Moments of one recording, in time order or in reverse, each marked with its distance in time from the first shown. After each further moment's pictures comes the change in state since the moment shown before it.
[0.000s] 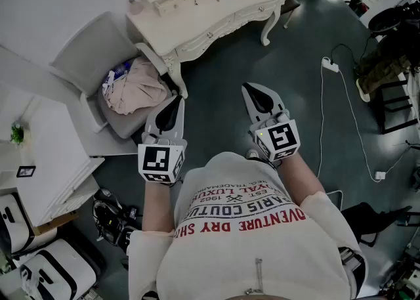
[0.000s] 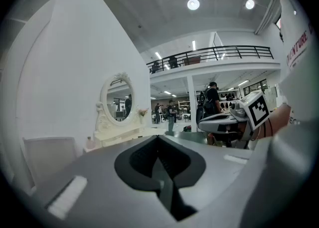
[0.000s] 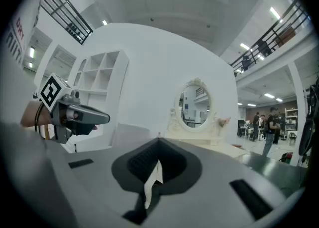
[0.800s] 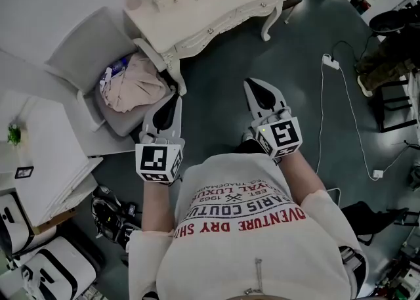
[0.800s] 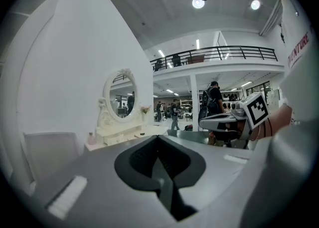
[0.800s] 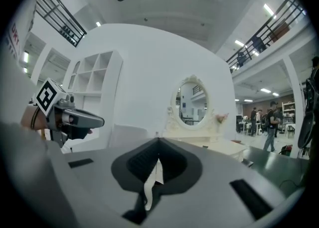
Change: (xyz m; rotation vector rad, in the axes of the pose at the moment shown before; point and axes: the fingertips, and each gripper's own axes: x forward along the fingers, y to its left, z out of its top) left arm 0.013 0.018 -0.011 -0.032 0.022 0.017; right arm 0.021 -0.017 -0.007 0.052 -0.001 -0.022
